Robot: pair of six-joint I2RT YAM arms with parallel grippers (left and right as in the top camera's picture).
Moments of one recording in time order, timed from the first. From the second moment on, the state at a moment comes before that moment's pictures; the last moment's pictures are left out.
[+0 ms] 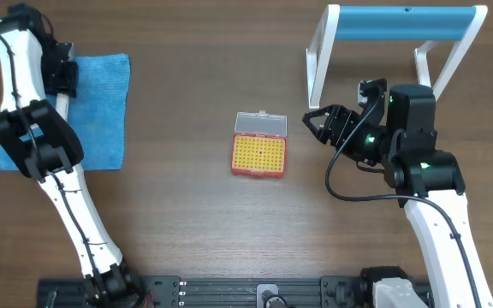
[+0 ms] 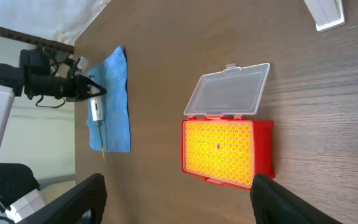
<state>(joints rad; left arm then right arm) 0.40 2.65 2.48 -1.37 -0.05 0.33 0.05 1.15 0.96 -0.63 -0.64 0.60</state>
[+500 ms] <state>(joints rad) 0.40 2.65 2.48 -1.39 -0.04 0.30 0.05 1.15 0.96 -0.63 -0.64 0.60</state>
